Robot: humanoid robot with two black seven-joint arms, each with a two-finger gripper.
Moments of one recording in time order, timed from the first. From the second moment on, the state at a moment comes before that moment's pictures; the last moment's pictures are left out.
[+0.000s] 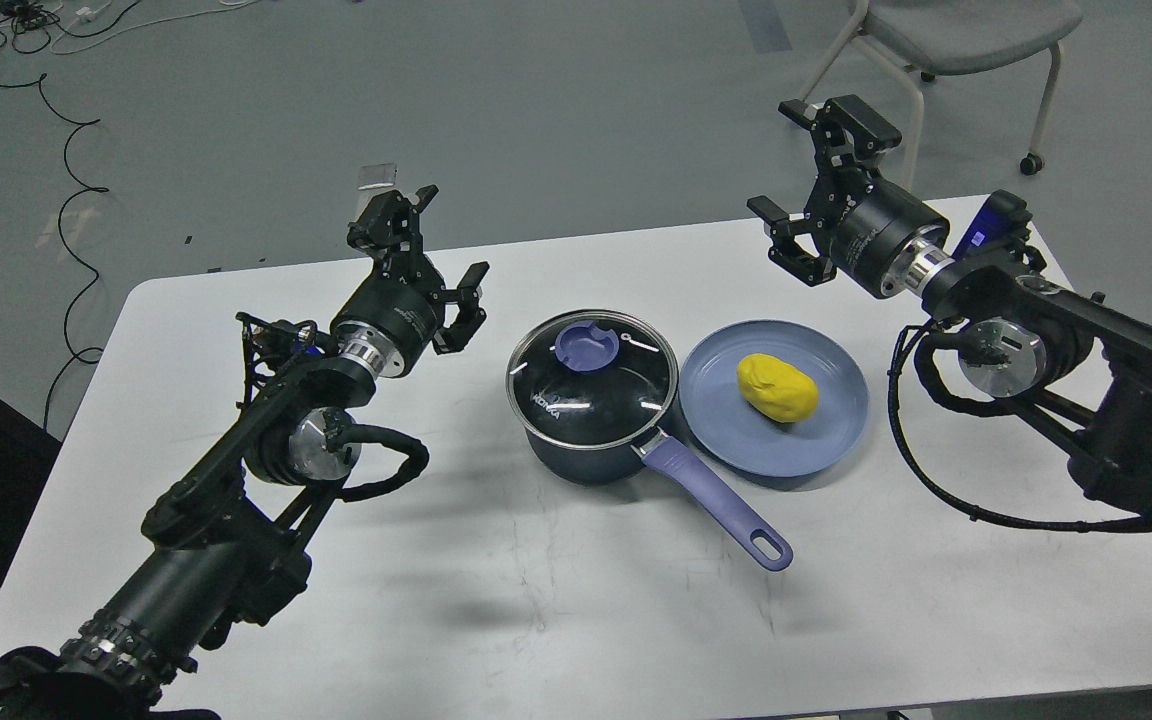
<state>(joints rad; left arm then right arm) -0.60 0.15 -0.94 -1.01 0.39 -0.05 -0.15 0.72 -0.41 0.63 1.11 -0.25 0.08 0.24</state>
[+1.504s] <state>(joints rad) -0.97 0.29 -0.21 -1.01 2.09 0.34 -0.40 0.64 -0.52 0.72 1.04 -0.23 0.08 0.24</state>
